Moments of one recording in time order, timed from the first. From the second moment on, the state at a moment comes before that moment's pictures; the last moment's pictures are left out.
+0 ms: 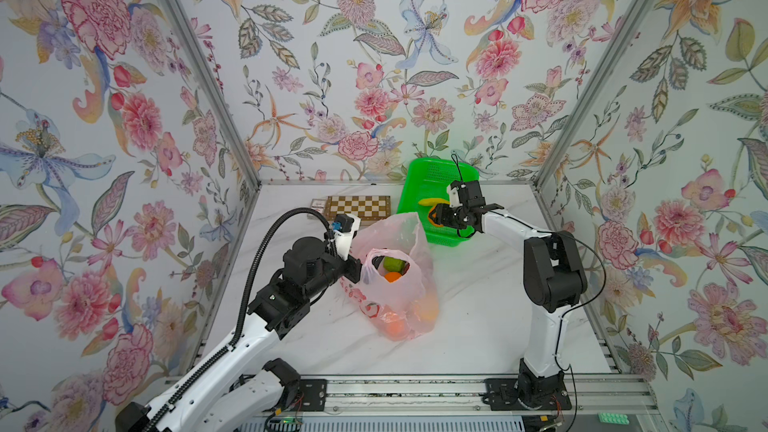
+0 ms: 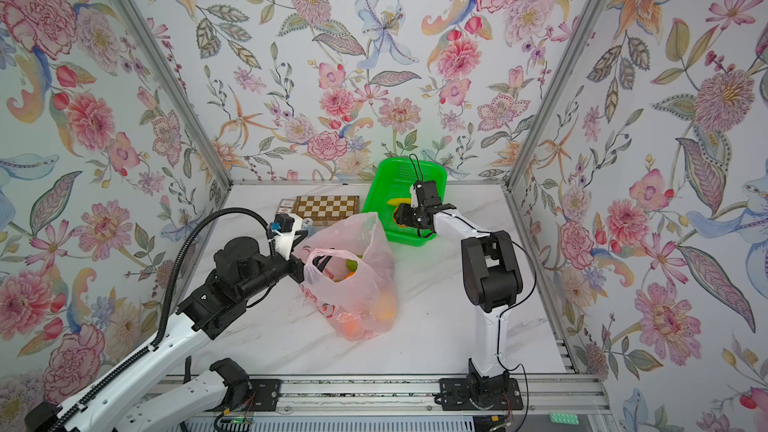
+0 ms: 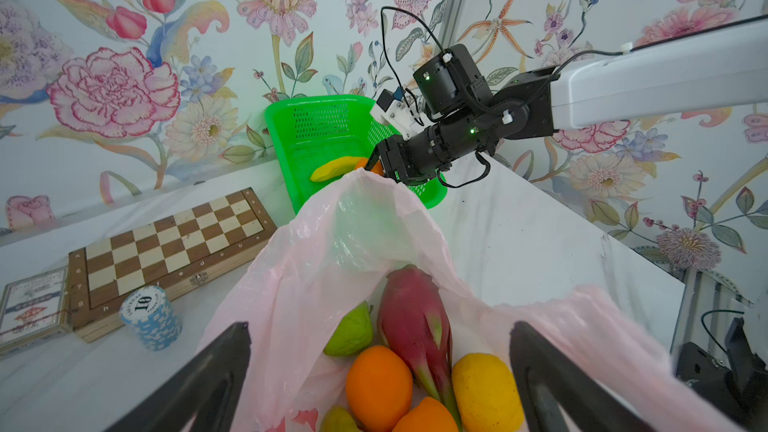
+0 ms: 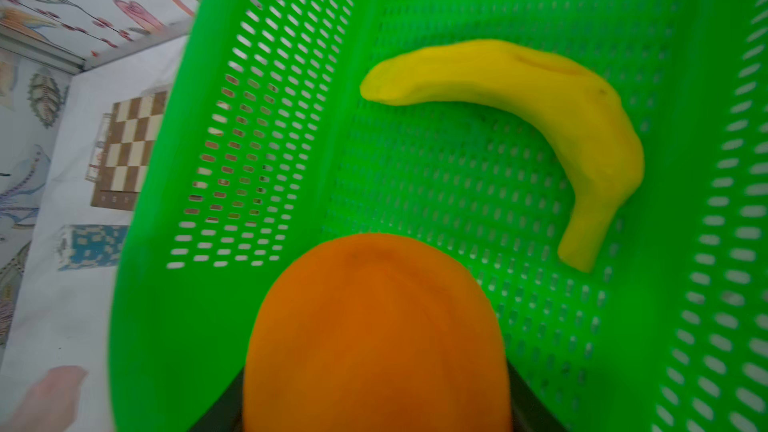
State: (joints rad) left arm -0.61 0.92 0.85 -0.20 0.12 -0.14; right arm 0.30 2.06 1.50 -0.29 -0.23 0.39
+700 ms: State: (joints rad) left arm -0.60 0.96 0.96 -0.56 -0.08 -0.14; right arm 0.28 1.94 1.52 -0.36 -0.19 0.37
